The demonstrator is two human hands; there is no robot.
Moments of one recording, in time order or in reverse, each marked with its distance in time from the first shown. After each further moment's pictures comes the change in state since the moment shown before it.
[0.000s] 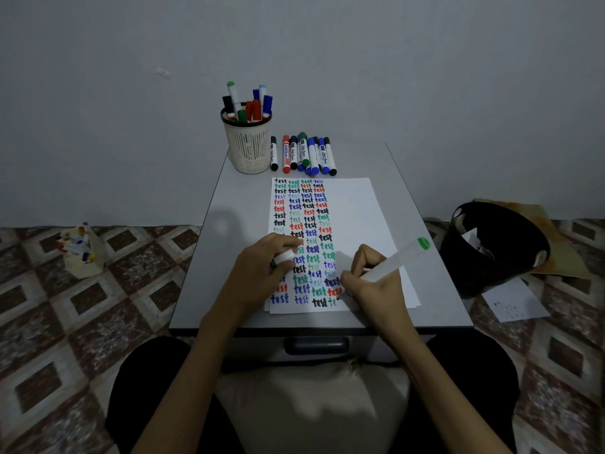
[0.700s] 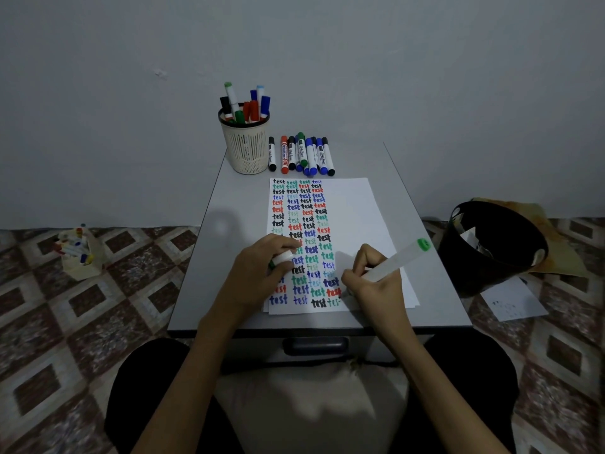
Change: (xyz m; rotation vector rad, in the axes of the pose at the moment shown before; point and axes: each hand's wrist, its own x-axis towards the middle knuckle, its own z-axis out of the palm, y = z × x) left_hand 0.001 -0.001 0.000 0.010 -0.002 0.006; right_hand 0.001 0.003 0.002 0.001 0.077 -0.029
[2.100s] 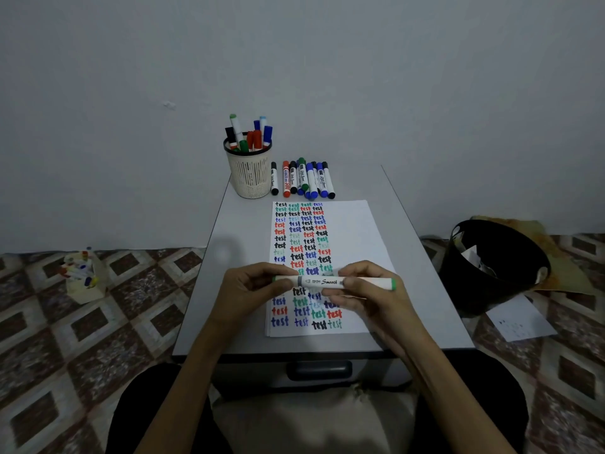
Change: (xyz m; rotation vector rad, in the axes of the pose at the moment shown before) left_hand -0.007 0.021 -0.024 -0.738 0.026 -0.285; right_hand 0.013 -0.017 -0.013 0.499 -0.202 0.289
